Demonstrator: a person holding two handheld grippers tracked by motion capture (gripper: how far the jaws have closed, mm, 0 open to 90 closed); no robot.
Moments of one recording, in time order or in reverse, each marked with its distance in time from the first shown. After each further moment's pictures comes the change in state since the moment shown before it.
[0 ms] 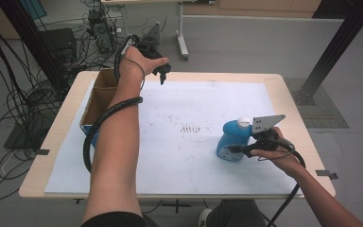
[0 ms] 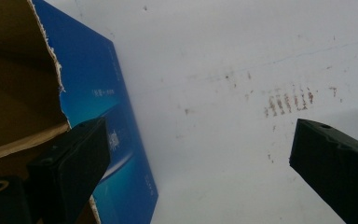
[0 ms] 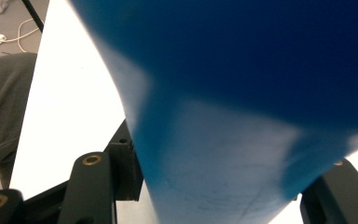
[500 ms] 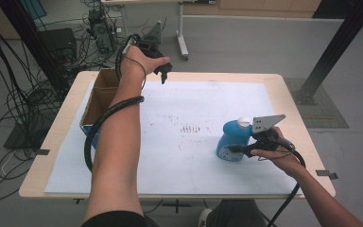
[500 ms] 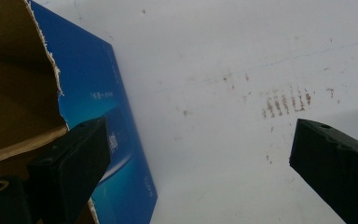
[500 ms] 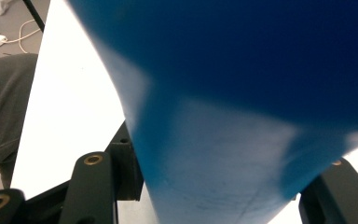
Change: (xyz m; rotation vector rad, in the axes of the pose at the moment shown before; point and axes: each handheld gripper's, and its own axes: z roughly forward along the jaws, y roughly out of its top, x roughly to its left) left arm -0.003 0.002 -0.002 -0.004 0.002 0.004; right arm 0.000 0.000 0.000 -0.001 0.003 0.003
